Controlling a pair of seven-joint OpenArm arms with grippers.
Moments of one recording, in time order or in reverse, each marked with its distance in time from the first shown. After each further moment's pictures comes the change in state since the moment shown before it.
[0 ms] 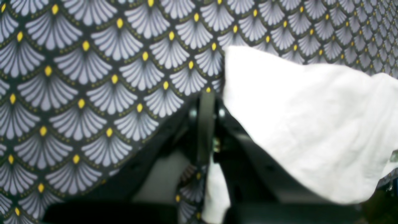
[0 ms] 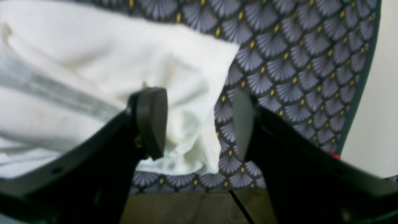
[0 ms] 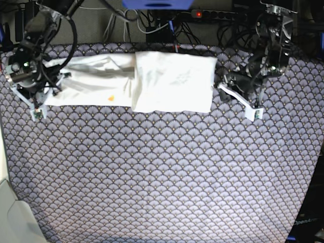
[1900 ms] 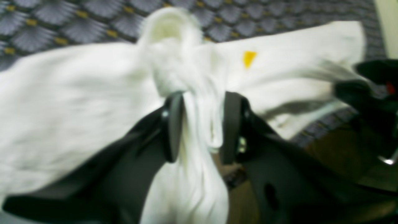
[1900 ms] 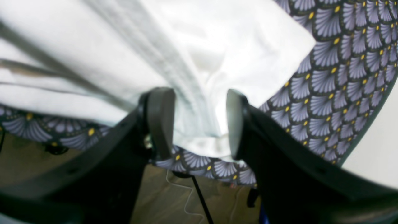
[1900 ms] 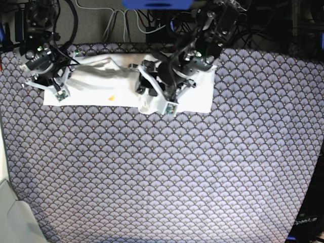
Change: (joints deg) left arm -2.9 16.1 24.1 3.9 17.2 0.5 0.1; right arm -11.6 7.4 -15.6 2.1 -0.7 0.0 5.3
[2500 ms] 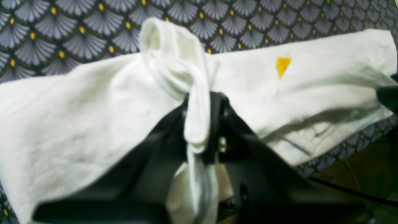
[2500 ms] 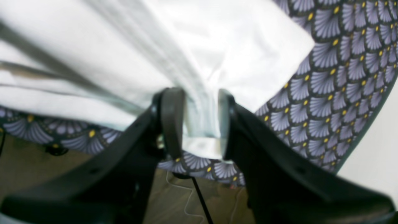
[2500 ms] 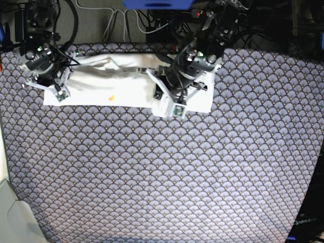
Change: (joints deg) left arm 0.9 0.4 -2.5 0.1 8.1 0.0 -0.3; right arm 0.0 -0.1 0.0 0.0 0.0 0.0 0.1
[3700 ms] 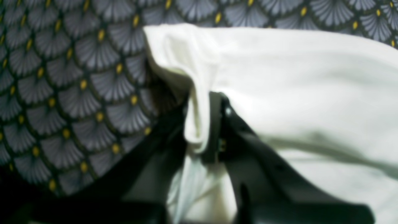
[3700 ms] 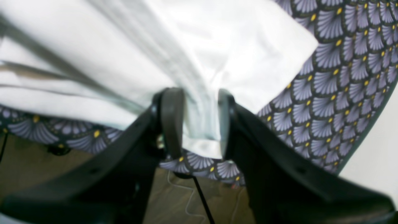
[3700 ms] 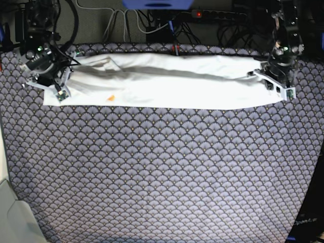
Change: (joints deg) left arm 10.1 -9.7 -42.0 -9.6 -1.6 -9.6 -13.3; right arm 0.0 -0.2 0.0 0.0 0.2 0.0 0.0
